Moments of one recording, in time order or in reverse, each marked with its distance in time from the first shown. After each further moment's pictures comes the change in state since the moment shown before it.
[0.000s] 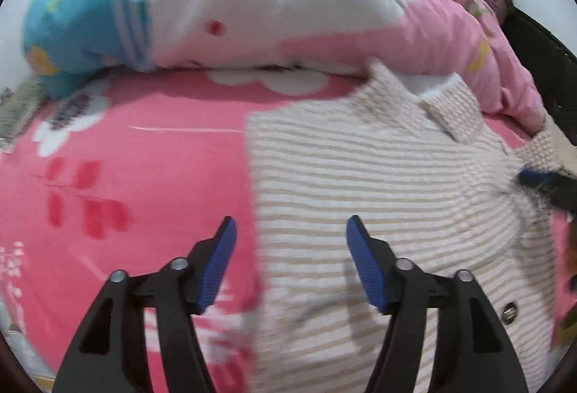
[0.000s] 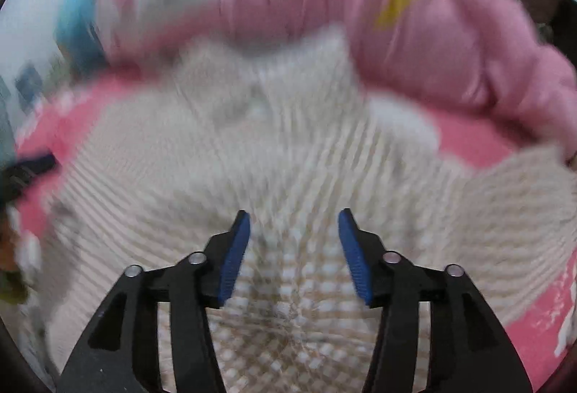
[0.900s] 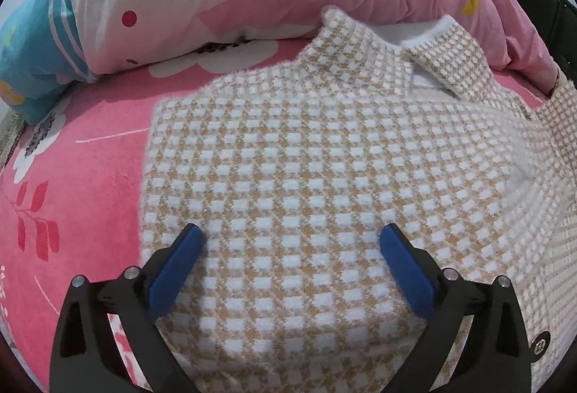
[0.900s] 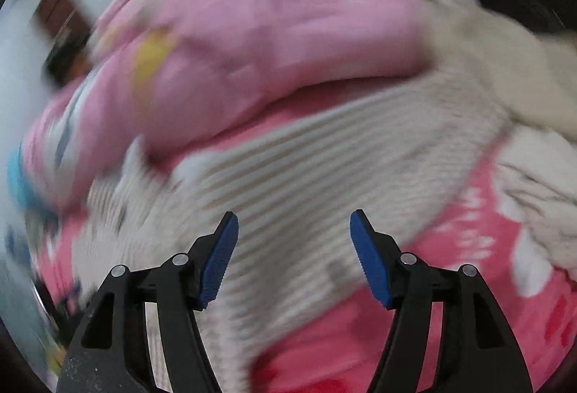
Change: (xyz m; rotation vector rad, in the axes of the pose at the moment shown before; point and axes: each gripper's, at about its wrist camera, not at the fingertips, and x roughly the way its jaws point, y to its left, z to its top) left arm 0.071 -0.068 -0.012 0.115 0.019 0.091; right arm -0.119 -0.282 -0.052 0.650 -0.156 0.012
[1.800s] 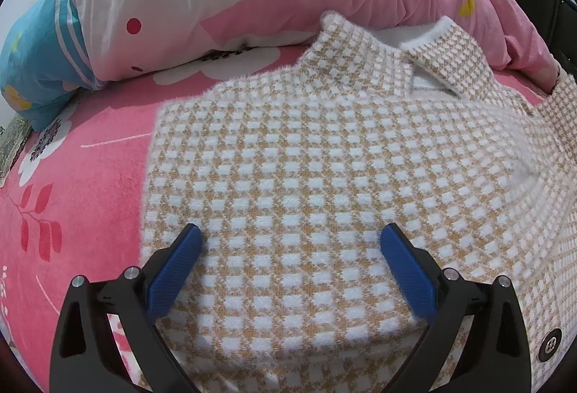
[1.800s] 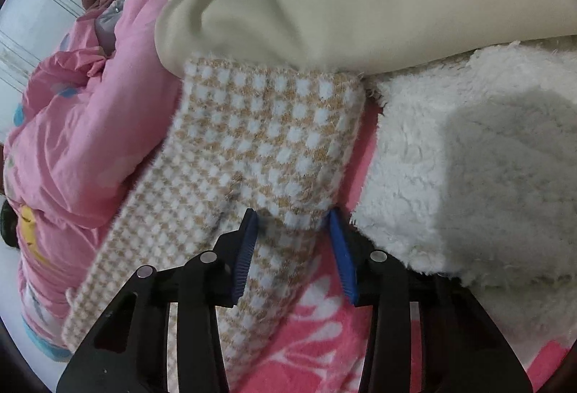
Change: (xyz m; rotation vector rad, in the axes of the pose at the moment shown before) left arm -0.003 -0.006 -0.014 0.005 -0.037 0.014; right arm 0.089 -0.168 0.034 0.438 -0.026 -0.101
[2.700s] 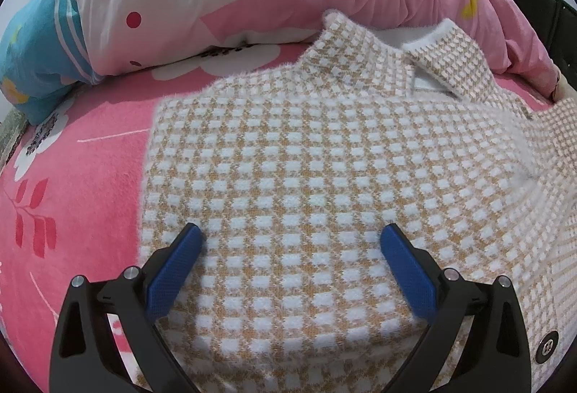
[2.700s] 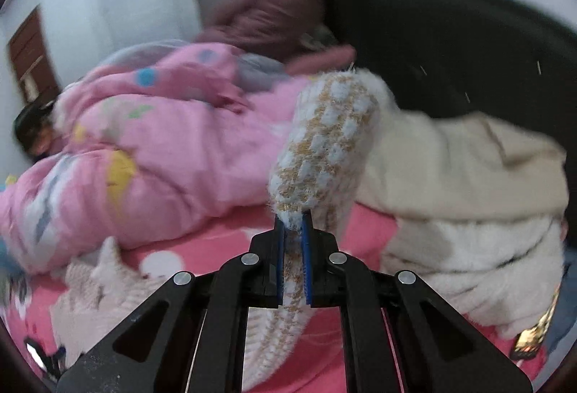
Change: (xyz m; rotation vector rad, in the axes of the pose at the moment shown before) left arm 0.008 0.008 0.006 -0.014 0.004 -0.019; right arm -0.201 0.187 -0.080 -0.484 -0.369 -0.043
